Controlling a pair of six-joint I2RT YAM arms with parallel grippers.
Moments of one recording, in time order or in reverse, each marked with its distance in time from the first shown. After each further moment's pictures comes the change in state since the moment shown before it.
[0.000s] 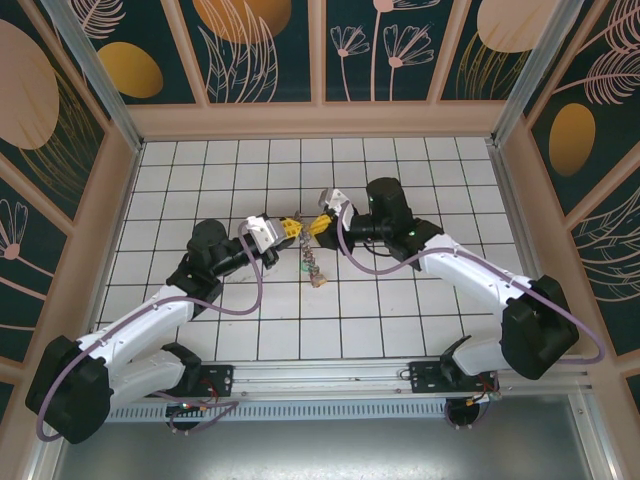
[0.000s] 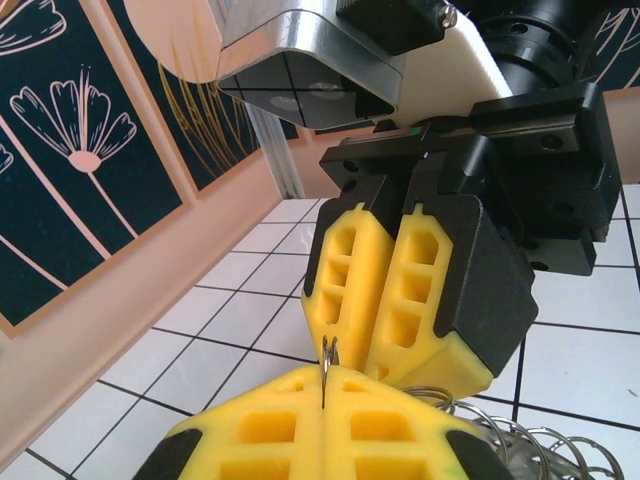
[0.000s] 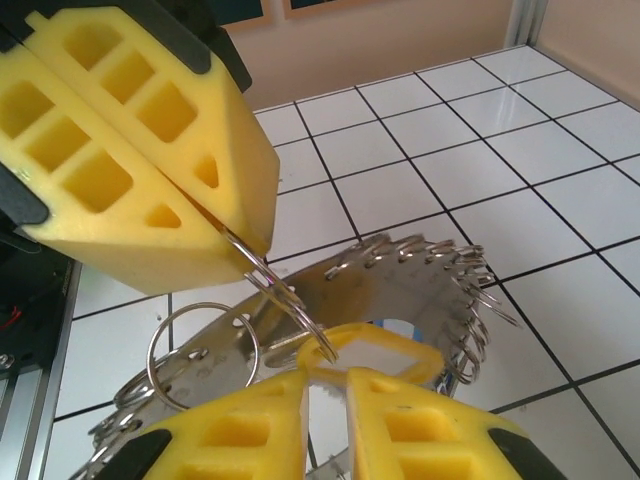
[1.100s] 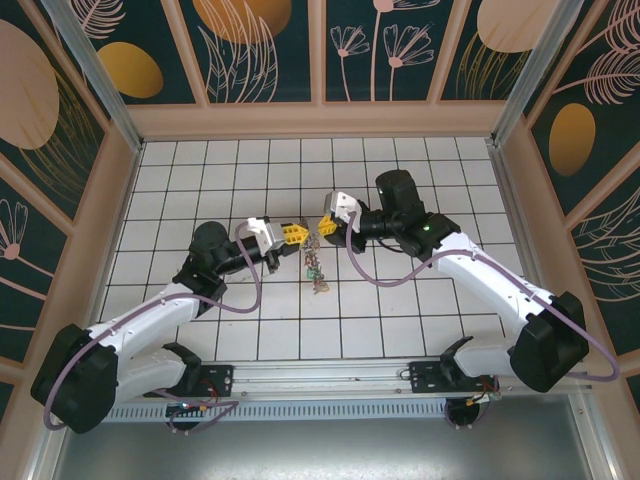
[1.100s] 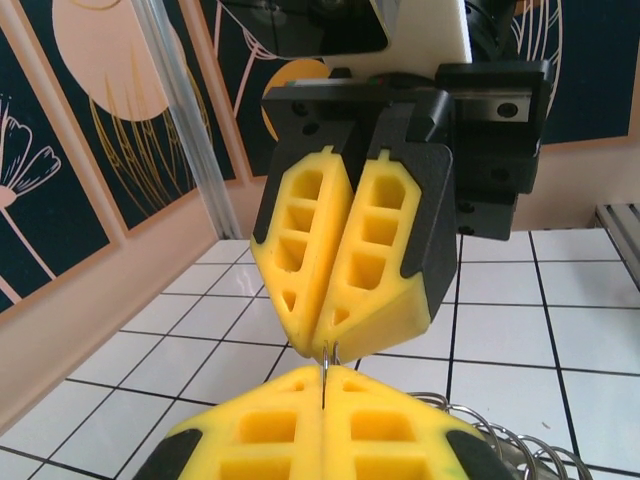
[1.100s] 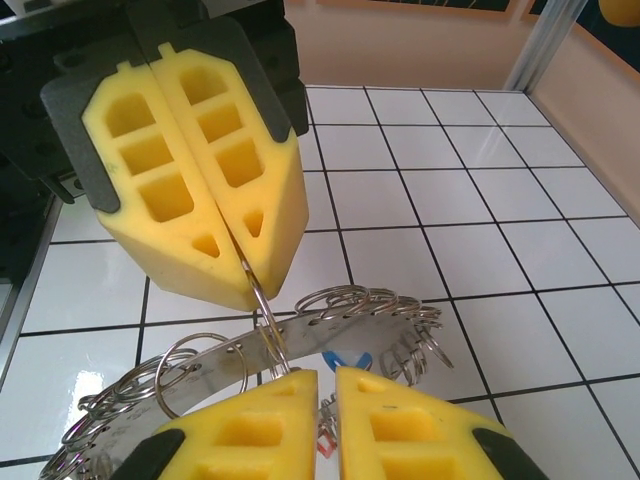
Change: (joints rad) left arm 0.000 0.063 -0.029 0.173 0.156 -0.119; right arm -0.017 -0.078 0.087 -0.229 -0.007 -0.312
